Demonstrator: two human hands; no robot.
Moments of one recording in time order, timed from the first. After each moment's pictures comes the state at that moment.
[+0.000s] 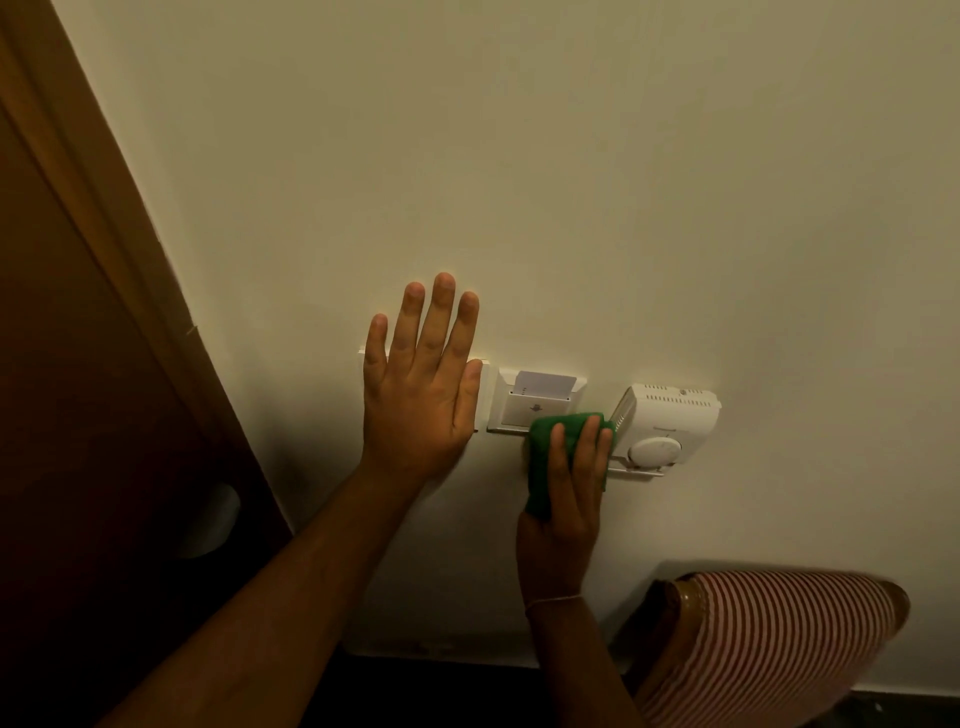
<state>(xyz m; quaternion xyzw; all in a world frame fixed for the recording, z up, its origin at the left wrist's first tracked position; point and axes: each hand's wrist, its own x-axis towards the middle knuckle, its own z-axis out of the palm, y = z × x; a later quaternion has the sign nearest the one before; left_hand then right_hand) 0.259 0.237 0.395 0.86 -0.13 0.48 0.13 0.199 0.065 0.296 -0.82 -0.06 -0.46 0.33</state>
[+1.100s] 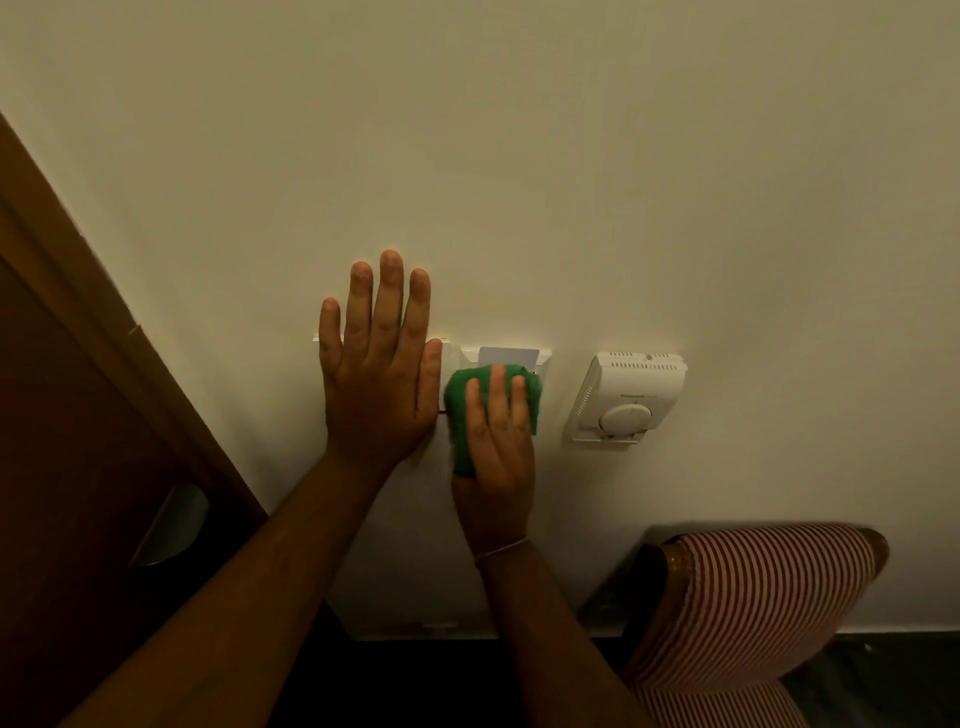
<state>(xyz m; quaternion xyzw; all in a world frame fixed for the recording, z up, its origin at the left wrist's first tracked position) 0.259 0.238 0.394 0.85 -0.13 0.50 0.11 0.214 0.100 0.321 -0.80 -0.14 -0.50 0.29</state>
